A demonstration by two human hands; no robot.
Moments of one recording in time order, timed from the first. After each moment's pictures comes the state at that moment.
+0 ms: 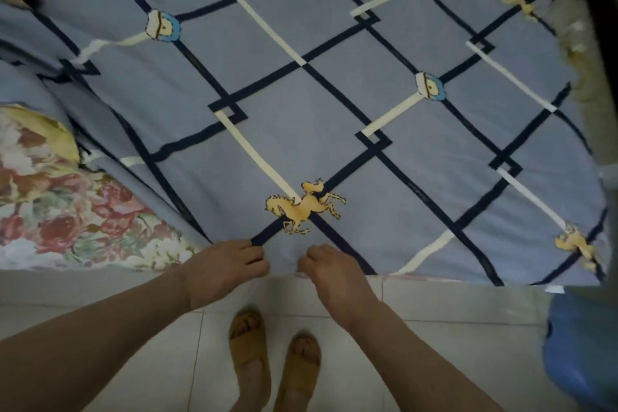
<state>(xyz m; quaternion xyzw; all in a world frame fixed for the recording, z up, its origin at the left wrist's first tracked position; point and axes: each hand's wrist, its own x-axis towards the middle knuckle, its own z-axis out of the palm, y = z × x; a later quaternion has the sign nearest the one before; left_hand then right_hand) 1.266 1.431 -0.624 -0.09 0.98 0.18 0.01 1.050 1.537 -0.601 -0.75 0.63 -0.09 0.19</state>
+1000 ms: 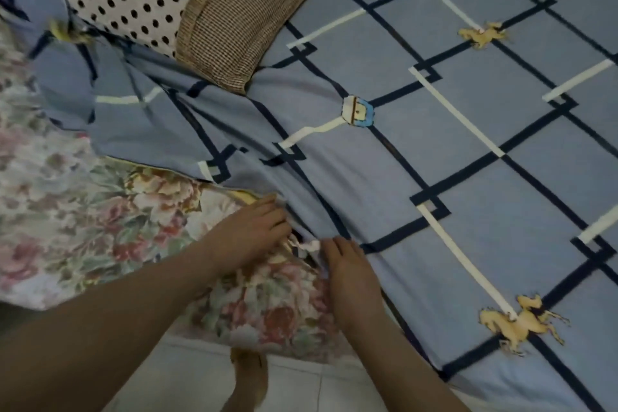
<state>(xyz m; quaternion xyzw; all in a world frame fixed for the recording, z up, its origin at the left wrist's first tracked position) 1.511 1.158 -0.595 -0.16 0.98 0.07 0.01 1.330 1.290 -0.606 -0.64 0.73 -0.12 0.21</state>
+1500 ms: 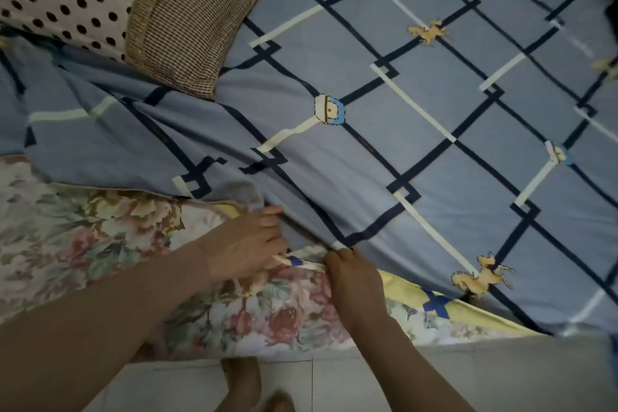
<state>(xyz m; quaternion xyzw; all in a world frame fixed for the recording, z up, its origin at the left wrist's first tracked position) 1.521 1.135 -0.591 -0.03 0.99 0.11 -0.04 1.351 1.292 -0.578 -0.60 0.79 0.02 0.15</state>
